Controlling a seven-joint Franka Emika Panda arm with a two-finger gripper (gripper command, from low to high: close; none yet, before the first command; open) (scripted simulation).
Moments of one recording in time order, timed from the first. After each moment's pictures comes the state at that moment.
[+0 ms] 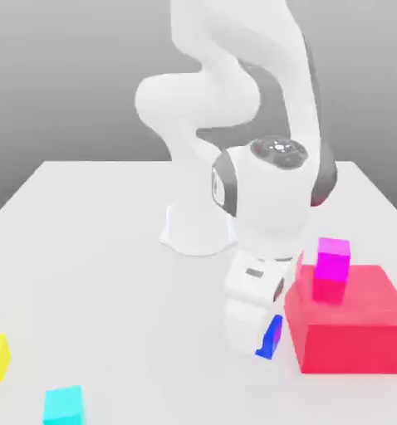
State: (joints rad) arm 0.13 0.14 0.01 -2.66 0.00 2.79 -0.10
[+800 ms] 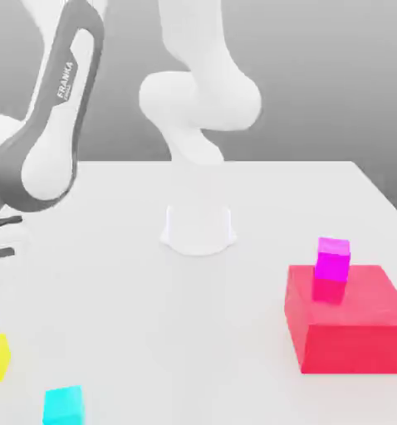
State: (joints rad) arm -0.39 0.34 -0.29 -2.33 0.20 2.65 -0.47
